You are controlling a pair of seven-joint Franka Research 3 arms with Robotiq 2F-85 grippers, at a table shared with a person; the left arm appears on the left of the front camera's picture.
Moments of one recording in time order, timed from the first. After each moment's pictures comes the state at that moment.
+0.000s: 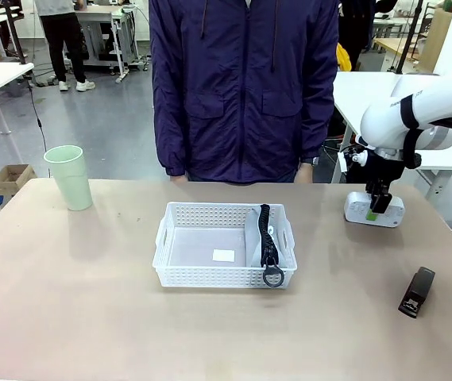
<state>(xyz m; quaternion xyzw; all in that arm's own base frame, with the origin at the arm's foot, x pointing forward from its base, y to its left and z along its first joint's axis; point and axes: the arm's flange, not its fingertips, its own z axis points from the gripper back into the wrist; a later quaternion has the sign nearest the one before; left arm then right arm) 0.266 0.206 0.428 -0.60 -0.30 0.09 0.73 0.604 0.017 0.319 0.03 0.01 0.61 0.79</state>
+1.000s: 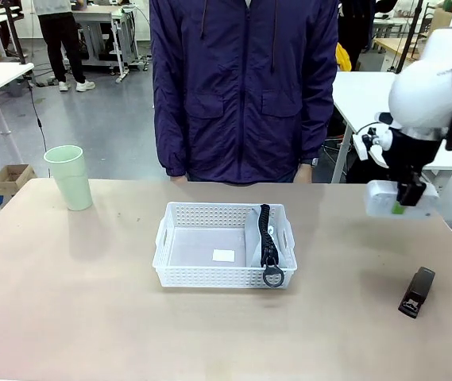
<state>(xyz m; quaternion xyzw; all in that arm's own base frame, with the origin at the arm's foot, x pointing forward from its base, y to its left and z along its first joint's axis) 0.266 0.207 0.429 -0.60 -0.30 0.09 0.73 0.480 0.040 0.421 -0.02 0.01 0.64 0.77</state>
